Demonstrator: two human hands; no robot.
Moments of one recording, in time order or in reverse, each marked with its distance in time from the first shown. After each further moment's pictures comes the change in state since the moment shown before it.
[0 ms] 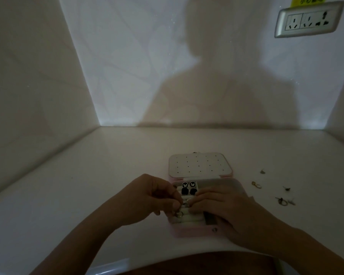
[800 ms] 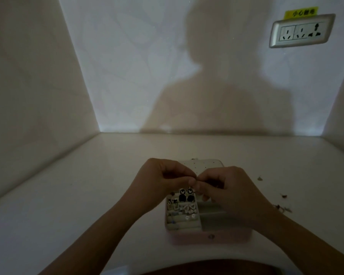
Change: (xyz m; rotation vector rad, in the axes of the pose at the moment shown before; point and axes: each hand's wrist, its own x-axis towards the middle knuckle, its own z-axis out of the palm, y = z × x) left_hand 0.024 0.028 0.010 -0.079 0.299 0.236; right_hand 0.035 -0.010 -0.033 0.483 0.230 0.456
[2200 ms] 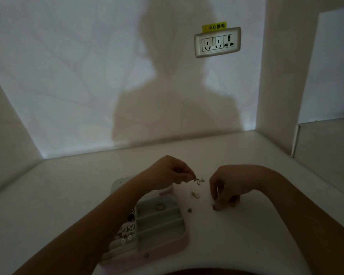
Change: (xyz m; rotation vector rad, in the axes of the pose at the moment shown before) left_hand 0.122 0.014 0.110 0.303 -0.450 0.068; right_hand -0.011 0.081 -0.133 -0.303 -0.545 0.589
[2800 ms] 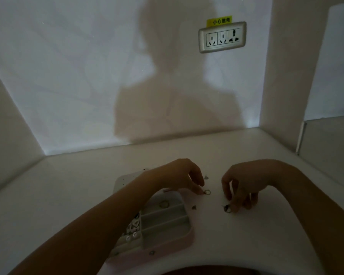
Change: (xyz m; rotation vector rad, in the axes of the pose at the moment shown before) left_hand 0.017 0.005 0.012 0.310 -0.231 -0.013; right_hand -0.008 0.008 -0.009 0.007 -0.136 0.143
